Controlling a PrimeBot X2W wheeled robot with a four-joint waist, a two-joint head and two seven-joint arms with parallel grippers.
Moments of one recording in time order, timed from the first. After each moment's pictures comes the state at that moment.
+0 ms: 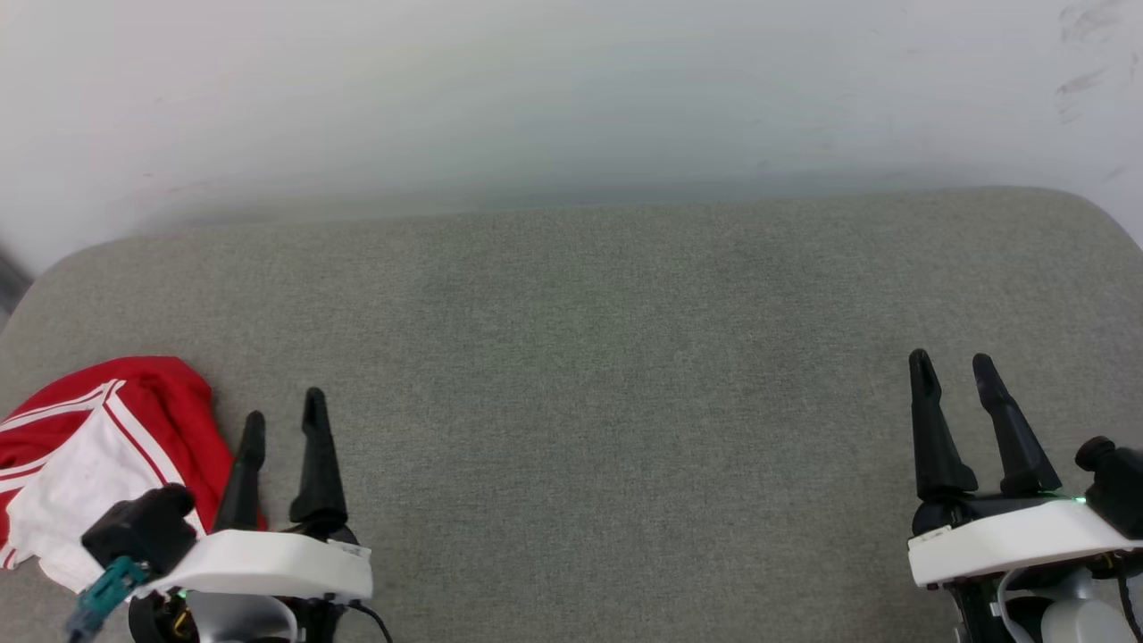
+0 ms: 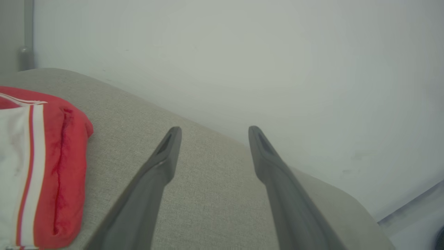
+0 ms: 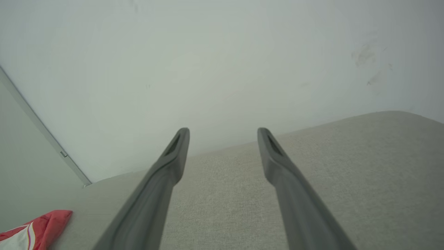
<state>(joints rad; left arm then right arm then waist) 0.02 0.10 -0.02 -0.10 -0.59 0.11 -0.11 -0.05 -0.05 -0.02 -0.02 0.40 0.13 -0.11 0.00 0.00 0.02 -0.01</state>
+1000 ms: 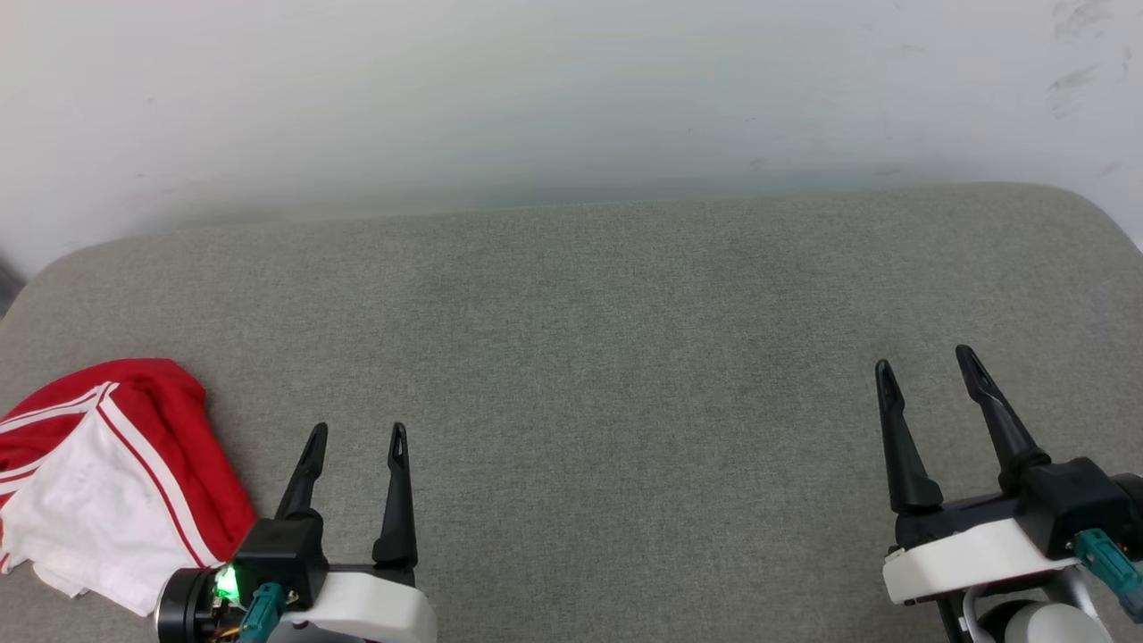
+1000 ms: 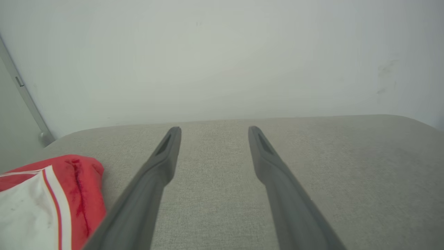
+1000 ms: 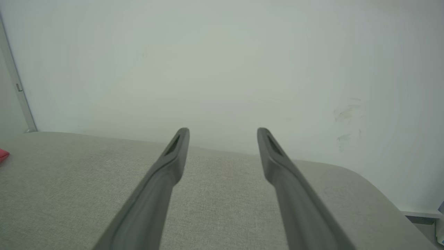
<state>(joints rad) 0.02 0.28 -0.33 -0.08 -0.29 0.32 -0.19 -0.03 -0.05 0.00 -0.04 -0.01 0.13 -0.19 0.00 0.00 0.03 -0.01</state>
